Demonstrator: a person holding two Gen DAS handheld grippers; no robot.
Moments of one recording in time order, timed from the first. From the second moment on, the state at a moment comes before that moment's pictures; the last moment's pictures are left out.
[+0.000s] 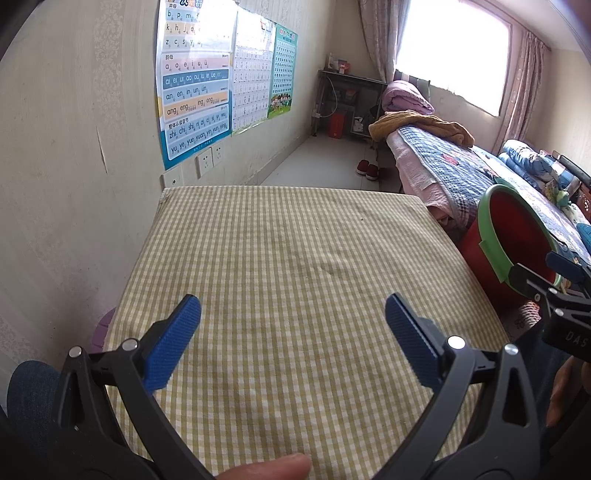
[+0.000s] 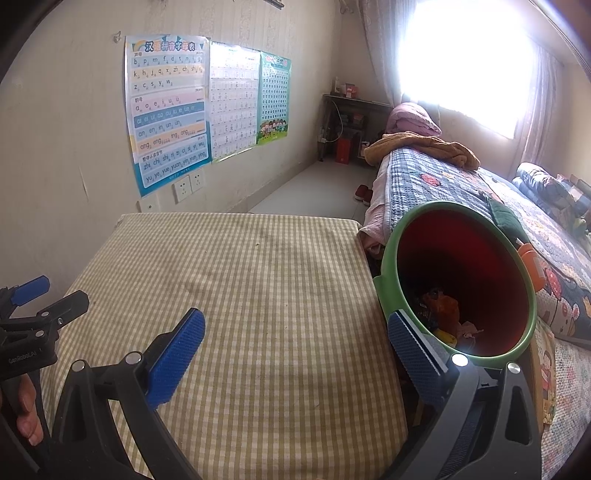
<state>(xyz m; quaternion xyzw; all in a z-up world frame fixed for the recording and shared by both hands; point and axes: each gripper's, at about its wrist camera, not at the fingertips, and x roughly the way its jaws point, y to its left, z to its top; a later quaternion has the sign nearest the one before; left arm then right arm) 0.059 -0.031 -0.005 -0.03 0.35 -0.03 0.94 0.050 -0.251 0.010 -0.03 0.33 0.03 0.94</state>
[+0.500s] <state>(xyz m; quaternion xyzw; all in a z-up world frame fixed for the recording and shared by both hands) 0.057 -0.034 -0.002 -0.03 0.34 -0.04 0.94 0.052 -0.249 0.007 -0.03 0.33 0.03 0.94</state>
